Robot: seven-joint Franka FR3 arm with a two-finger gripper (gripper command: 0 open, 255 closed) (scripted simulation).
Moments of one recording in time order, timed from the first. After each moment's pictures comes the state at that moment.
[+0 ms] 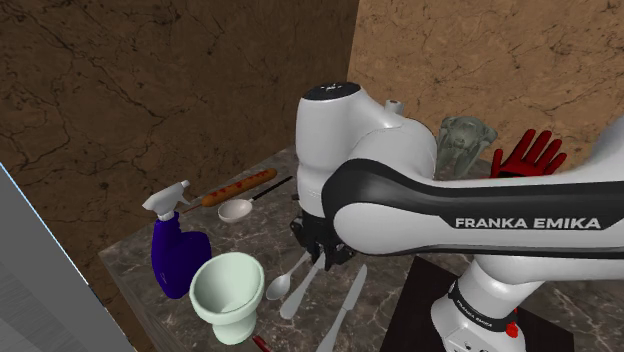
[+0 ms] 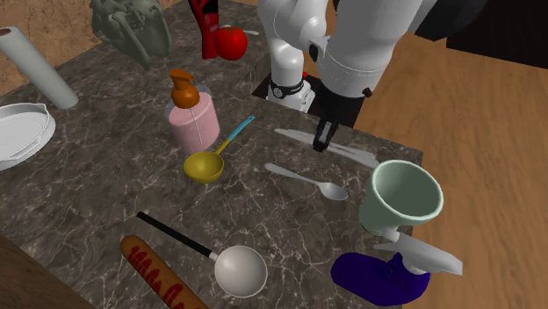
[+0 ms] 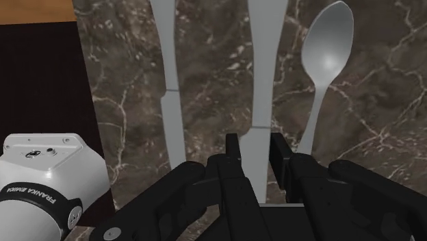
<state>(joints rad) -0.40 -0.75 1.04 -2.45 0.59 1.87 1.64</state>
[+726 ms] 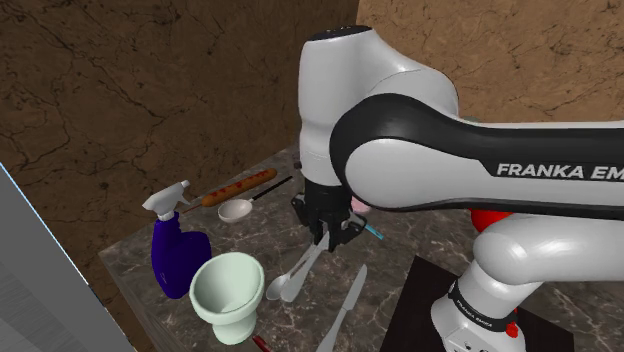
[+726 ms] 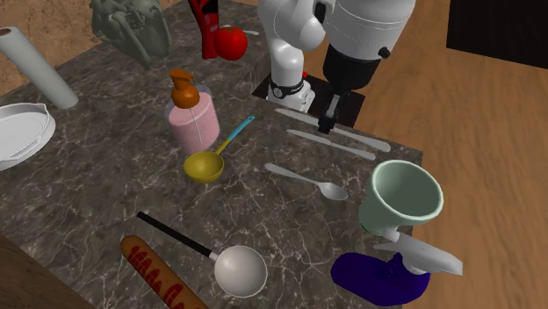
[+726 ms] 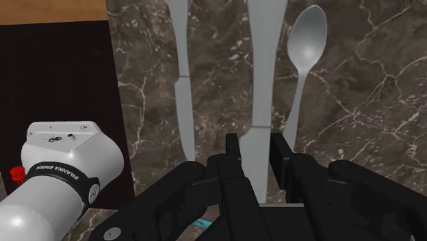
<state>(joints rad) -0.39 -0.78 0.94 -2.35 0.53 1.73 1.65</state>
